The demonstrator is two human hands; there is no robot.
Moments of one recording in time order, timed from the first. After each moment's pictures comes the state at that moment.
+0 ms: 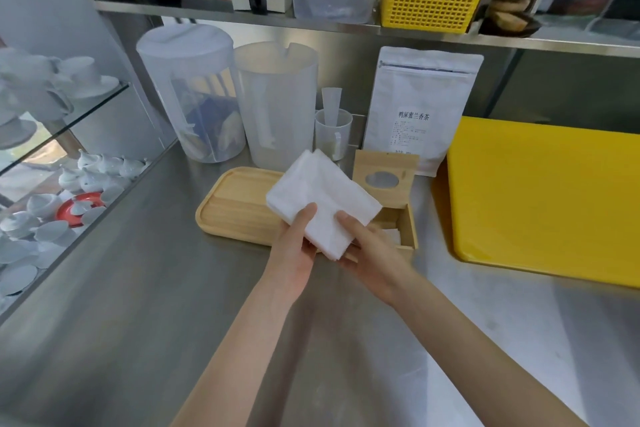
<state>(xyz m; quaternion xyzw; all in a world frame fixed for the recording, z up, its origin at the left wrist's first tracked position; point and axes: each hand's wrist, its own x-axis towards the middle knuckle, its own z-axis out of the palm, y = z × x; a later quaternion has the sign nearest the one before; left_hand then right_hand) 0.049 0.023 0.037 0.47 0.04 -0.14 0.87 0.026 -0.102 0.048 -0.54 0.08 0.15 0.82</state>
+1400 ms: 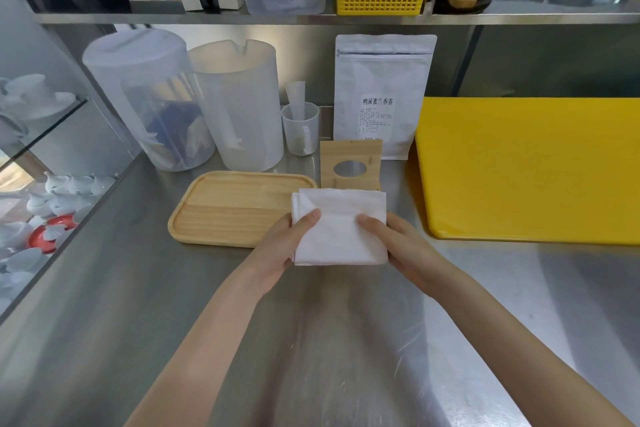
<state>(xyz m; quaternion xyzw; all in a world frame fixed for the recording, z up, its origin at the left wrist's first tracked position) 0.046 0.009 0.054 0.66 0.02 -0.28 0.69 0.000 -0.166 0.051 -0.69 0.12 0.11 0.70</state>
